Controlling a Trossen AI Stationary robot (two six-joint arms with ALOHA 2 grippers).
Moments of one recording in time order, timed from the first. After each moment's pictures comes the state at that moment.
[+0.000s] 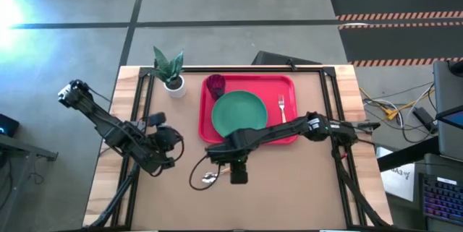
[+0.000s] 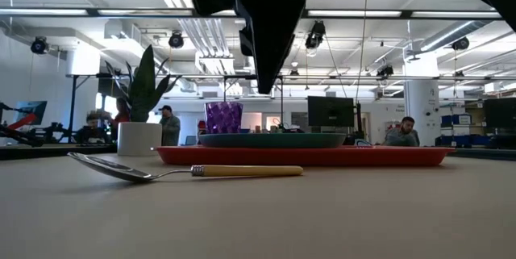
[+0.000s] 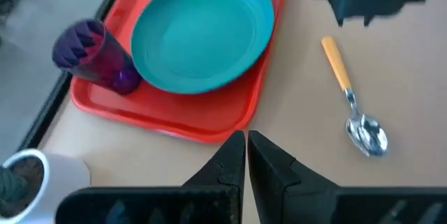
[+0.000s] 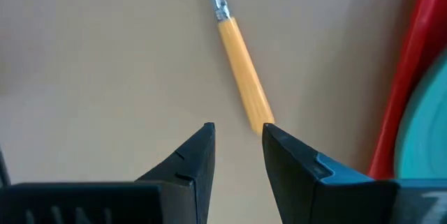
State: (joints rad) left arm -0.64 1.12 1.11 -1.11 -0.70 -0.70; right arm 0.22 2.35 2.24 -1.34 -0.14 0.19
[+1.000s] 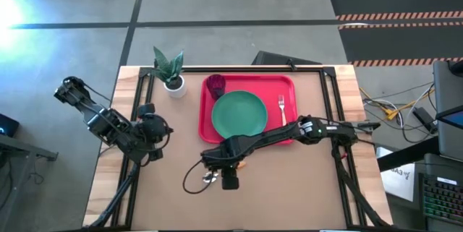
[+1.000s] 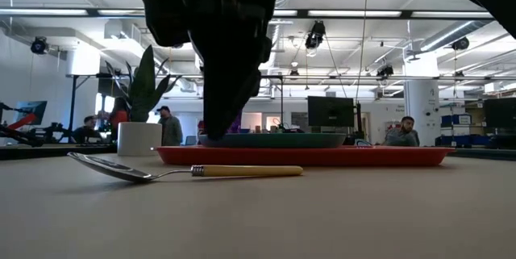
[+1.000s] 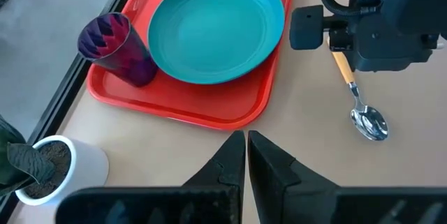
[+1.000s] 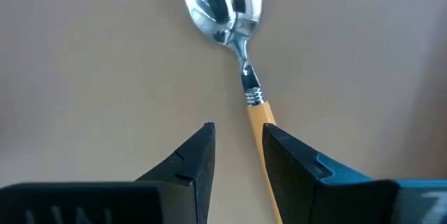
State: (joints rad) left arm -0.65 0.98 1.14 -1.25 -0.68 -0.70; right arm 0.22 2.43 2.20 -1.08 -0.19 0.17
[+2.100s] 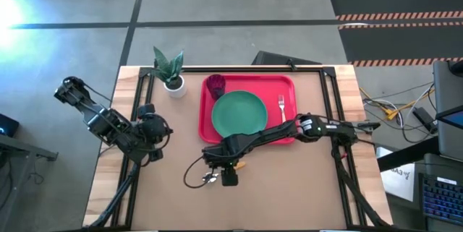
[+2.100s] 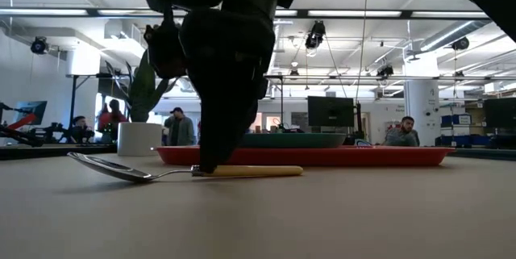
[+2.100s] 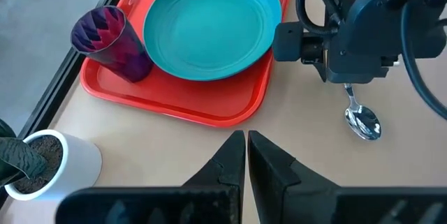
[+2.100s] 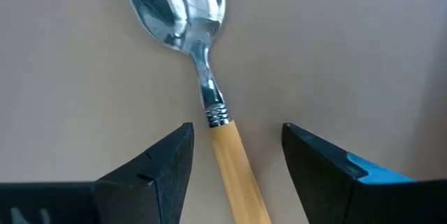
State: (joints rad) left arm -0.65 0.98 1.14 -1.25 -0.66 -0.73; right arm 0.19 2.43 2.06 -0.93 -0.19 0.13
